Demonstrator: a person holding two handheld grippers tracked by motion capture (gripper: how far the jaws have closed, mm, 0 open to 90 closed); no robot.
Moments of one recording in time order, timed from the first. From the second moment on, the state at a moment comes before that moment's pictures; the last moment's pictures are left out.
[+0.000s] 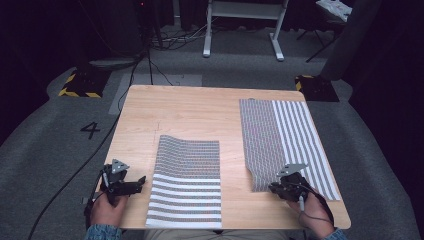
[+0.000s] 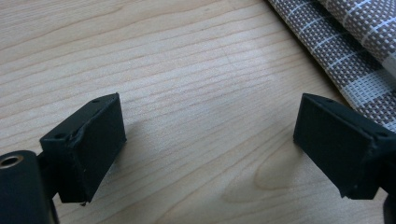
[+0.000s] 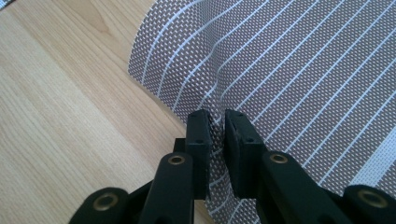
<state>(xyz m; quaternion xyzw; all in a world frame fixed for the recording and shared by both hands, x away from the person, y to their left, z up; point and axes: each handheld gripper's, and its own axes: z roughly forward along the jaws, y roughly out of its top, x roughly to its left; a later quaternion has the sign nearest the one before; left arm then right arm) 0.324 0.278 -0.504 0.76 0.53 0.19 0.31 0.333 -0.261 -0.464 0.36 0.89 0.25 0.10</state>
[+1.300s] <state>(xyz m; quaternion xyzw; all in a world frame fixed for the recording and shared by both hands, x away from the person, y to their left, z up) 0.324 0.278 -0.504 0.76 0.53 0.19 0.31 0.333 -0.262 -0.467 0.38 0.88 0.28 0.08</state>
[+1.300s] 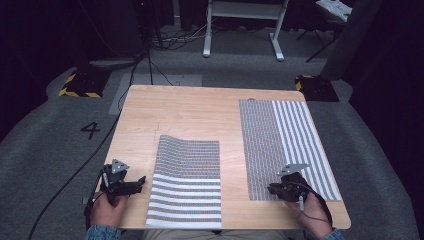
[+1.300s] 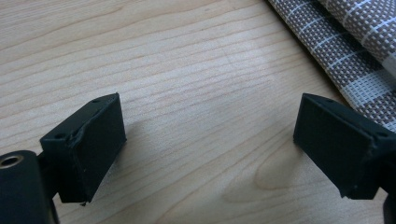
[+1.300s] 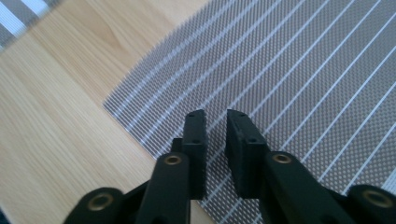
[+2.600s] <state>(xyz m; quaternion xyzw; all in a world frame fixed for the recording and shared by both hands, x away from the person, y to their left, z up) 0.323 0.279 -0.504 0.77 0.53 0.19 0.31 0.325 -0.102 -0.434 0.26 0.87 0.42 0.08</state>
